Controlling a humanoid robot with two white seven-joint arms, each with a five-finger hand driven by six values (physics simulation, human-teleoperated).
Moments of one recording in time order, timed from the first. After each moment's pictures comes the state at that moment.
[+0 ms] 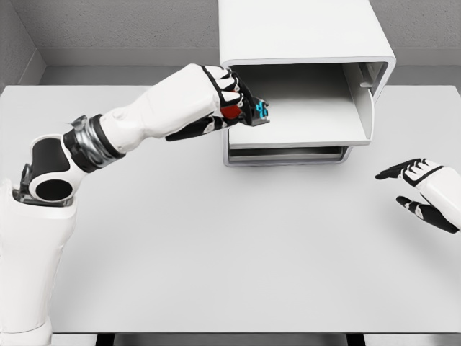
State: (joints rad) left arm -0.45 0.18 -0.17 -1.80 -0.48 -0.61 -0.61; right arm 0.28 -0.69 -0.19 -1.76 0.46 -0.61 0.12
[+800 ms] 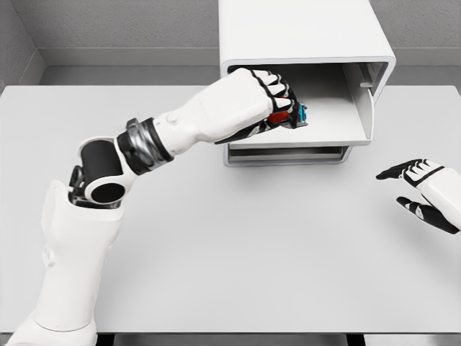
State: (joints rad) left arm -0.46 0.01 -0.22 -1.79 -0.71 -0.61 -0.61; right arm 0.28 -0.68 -0.20 -1.76 0.46 -0.61 0.12
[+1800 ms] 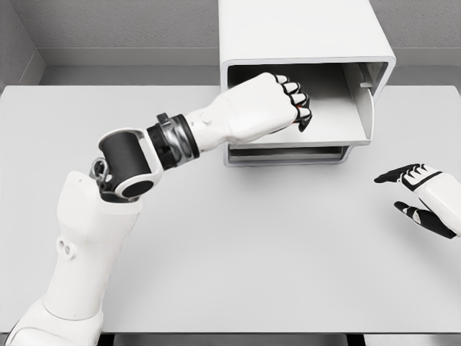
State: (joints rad) left arm -0.52 0.00 -0.32 -1.77 -1.00 -0.61 -0.61; right arm 0.30 -0.66 -0.20 -1.76 0.46 -0.61 0.13
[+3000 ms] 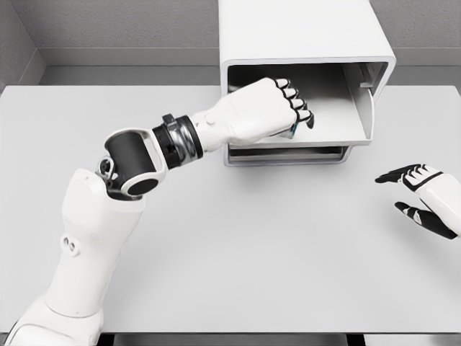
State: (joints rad) left arm -0.53 0.00 -0.33 -1.73 -1.02 -0.61 -0.61; right arm 0.30 -0.66 -0.20 -1.76 0.46 -0.61 0.12
